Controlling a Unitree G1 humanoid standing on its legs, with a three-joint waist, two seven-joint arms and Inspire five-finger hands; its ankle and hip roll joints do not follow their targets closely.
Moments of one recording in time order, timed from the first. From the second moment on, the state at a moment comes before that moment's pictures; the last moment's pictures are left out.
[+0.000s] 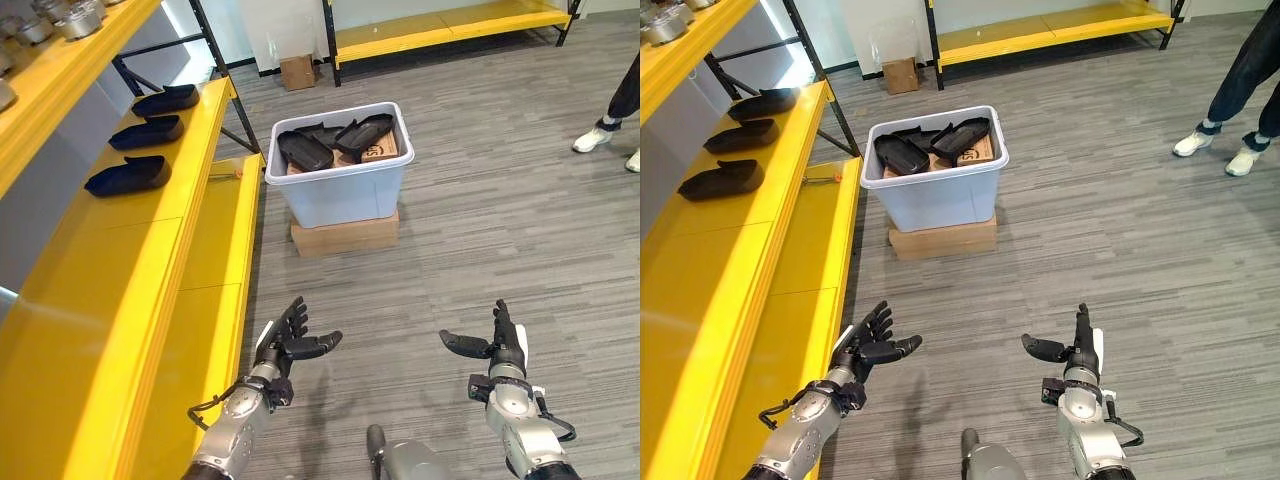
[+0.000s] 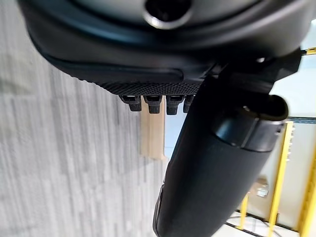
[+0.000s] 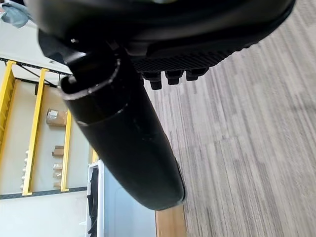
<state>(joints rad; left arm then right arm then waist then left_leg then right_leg) -0.02 0.29 -0.26 0.26 -0.55 0.01 0.06 -0.03 -0.32 0.10 0.37 0.30 0.02 -0.45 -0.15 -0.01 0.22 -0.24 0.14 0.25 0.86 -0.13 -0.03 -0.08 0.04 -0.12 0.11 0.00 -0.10</state>
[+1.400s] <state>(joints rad) 0.02 0.34 -0.20 0.32 -0.58 -0.03 0.05 -0.01 -0.34 0.19 0.28 0.30 -0.06 -0.36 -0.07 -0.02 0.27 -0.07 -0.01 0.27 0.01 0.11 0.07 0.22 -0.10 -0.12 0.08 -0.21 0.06</state>
